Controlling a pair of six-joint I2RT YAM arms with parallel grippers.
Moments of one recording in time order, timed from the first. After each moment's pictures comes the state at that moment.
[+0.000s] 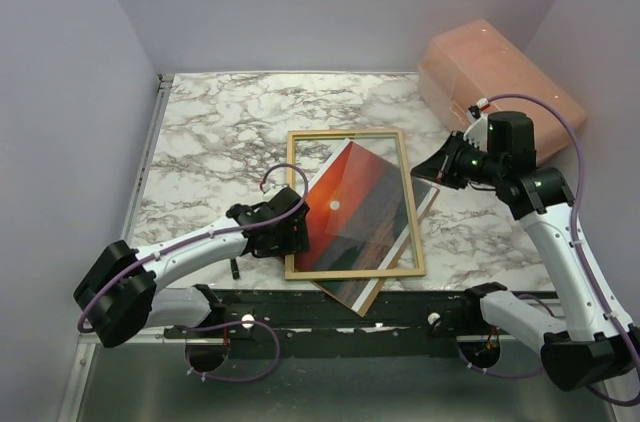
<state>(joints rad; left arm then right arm) -0.84 1.22 0.67 -0.60 -0.12 -0.92 0.23 1.00 1.15 -0.79 -0.43 0.63</state>
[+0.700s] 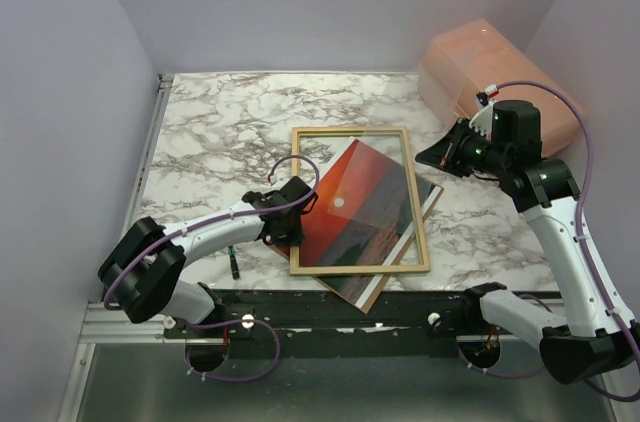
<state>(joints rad) -0.79 1.42 0.76 -0.55 -0.12 -0.89 0.23 1.04 1.25 -0.79 -0.35 0.63</state>
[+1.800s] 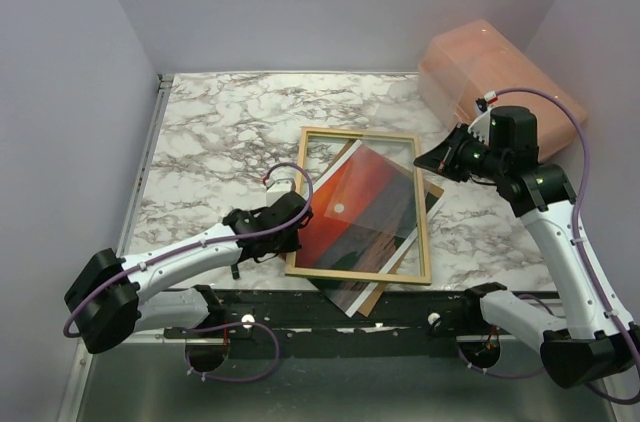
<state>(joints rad) -0.91 1.15 0.68 -0.55 -0.28 -0.87 0.23 1.02 1.19 -0.76 -0.35 0.67</state>
